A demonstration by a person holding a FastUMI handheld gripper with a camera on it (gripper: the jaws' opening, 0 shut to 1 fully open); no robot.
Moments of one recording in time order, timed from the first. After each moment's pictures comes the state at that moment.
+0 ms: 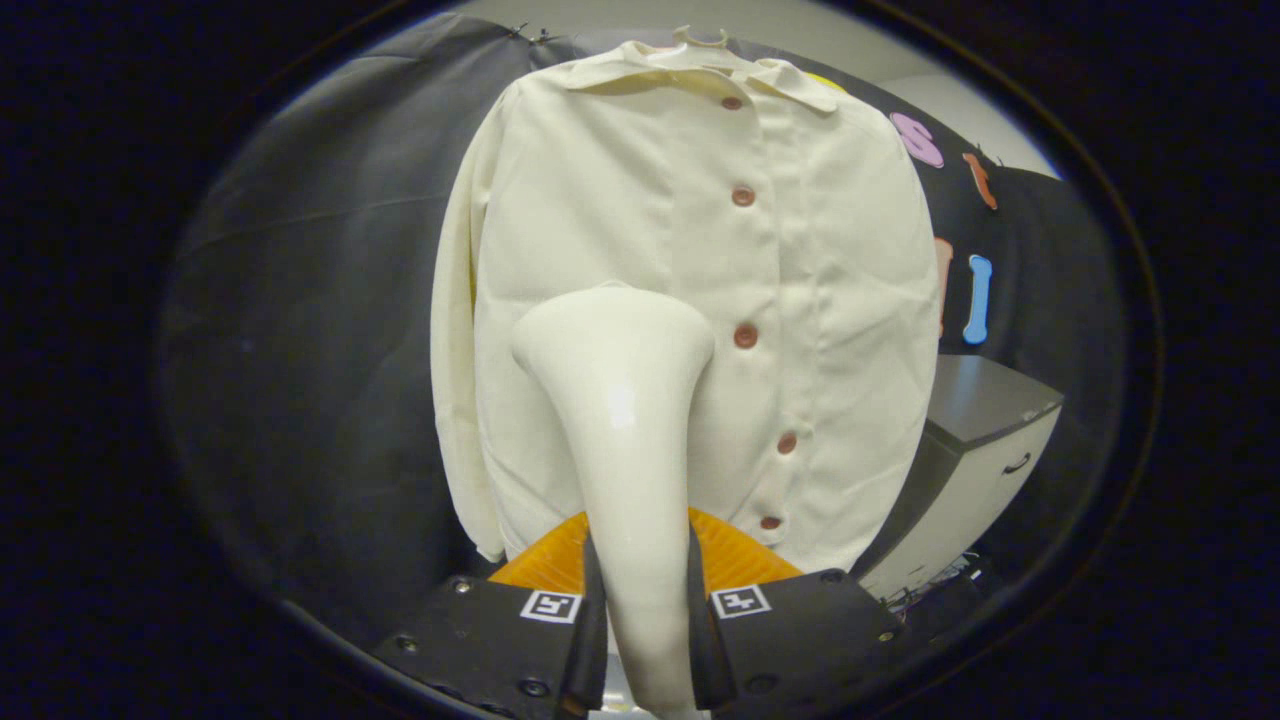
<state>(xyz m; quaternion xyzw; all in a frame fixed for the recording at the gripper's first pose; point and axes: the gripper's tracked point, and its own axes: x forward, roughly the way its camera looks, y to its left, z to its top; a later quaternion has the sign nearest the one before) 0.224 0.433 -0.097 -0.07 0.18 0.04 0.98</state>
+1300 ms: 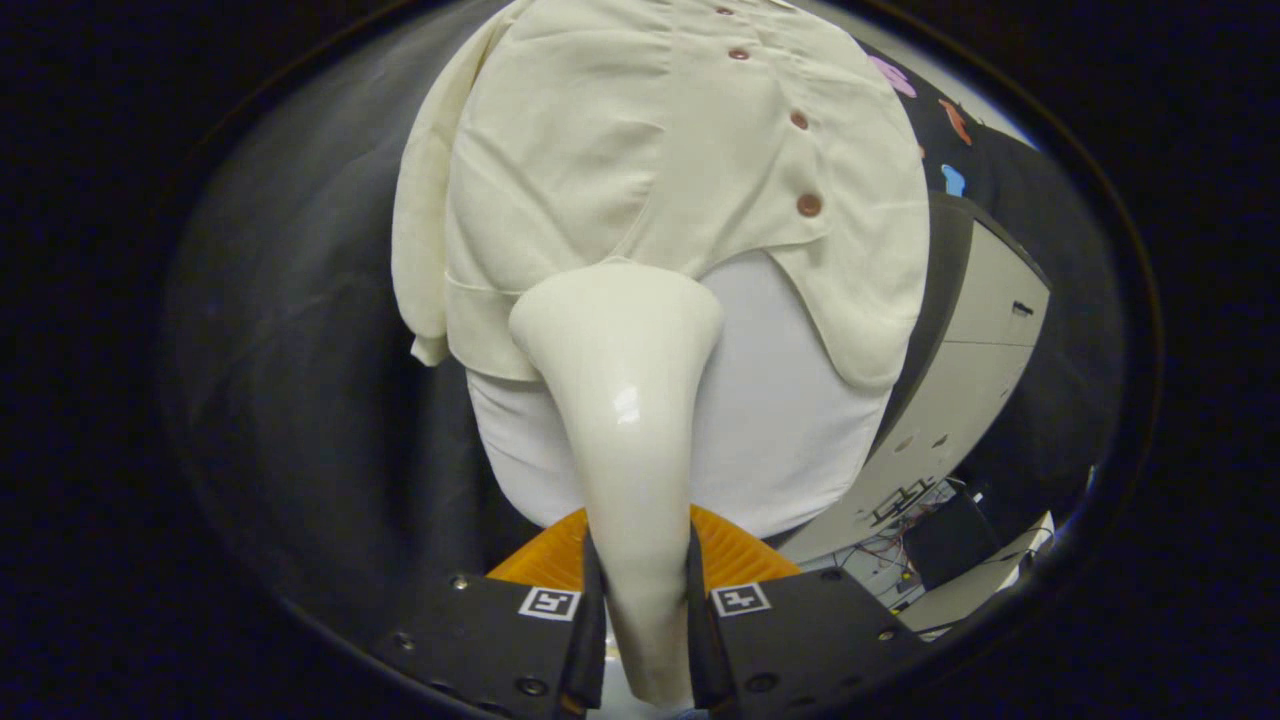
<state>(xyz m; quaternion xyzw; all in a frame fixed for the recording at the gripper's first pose) 0.152 0.405 -0.299 -0.08 0.30 -0.02 0.95</state>
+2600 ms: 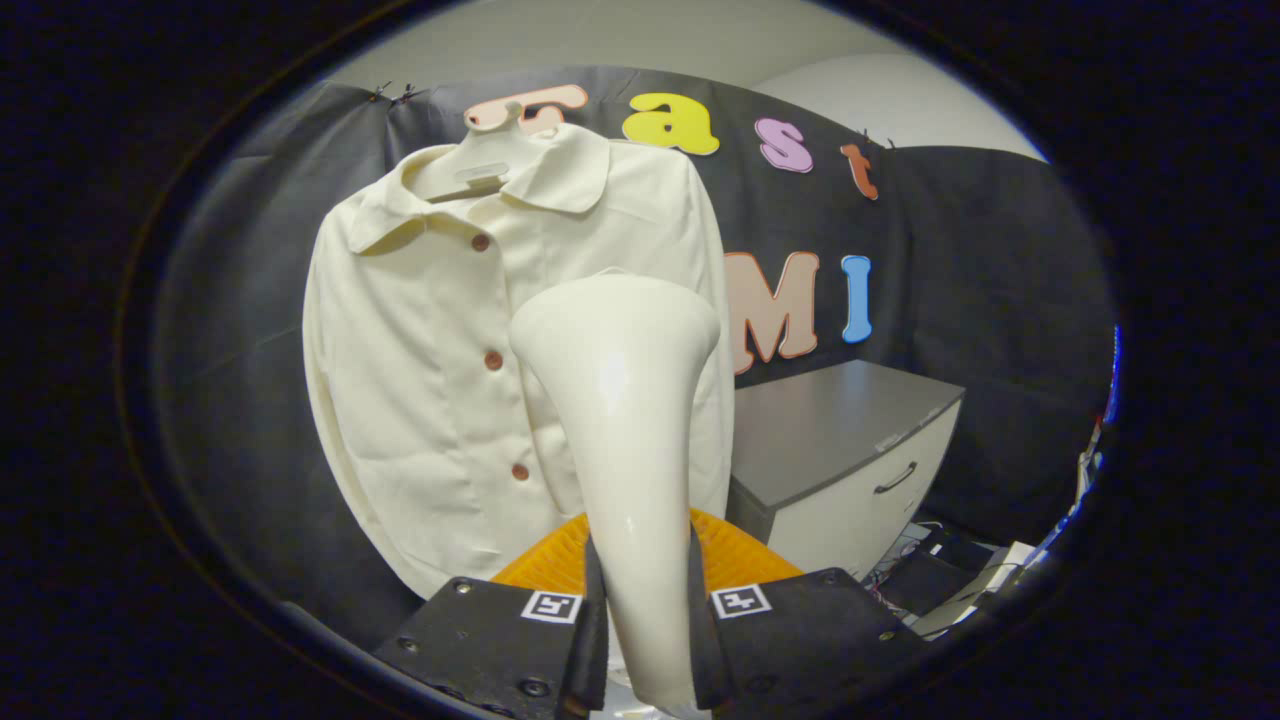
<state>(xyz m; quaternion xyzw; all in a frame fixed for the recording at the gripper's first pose) 0.225 0.299 0.059 0.00 0.12 -0.09 0.99</state>
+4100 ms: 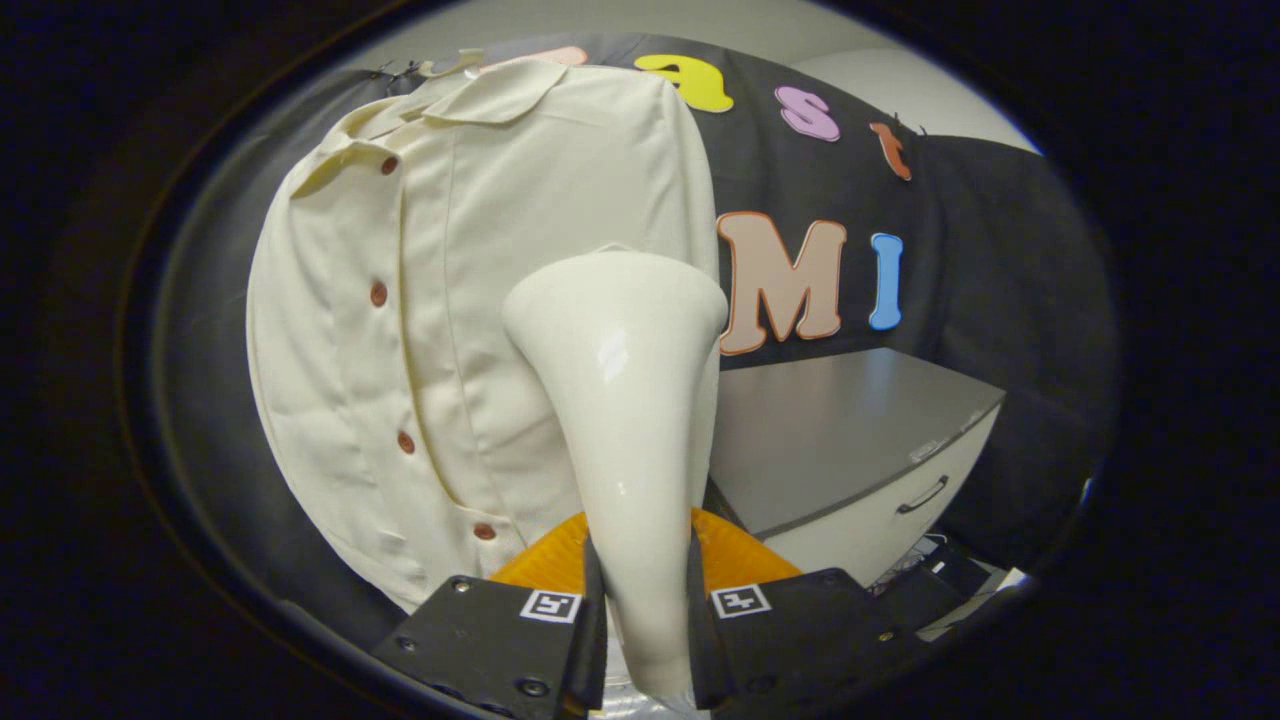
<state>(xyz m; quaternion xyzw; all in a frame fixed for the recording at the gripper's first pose) 0.282 0.242 -0.018 -0.03 0.17 -0.06 0.98</state>
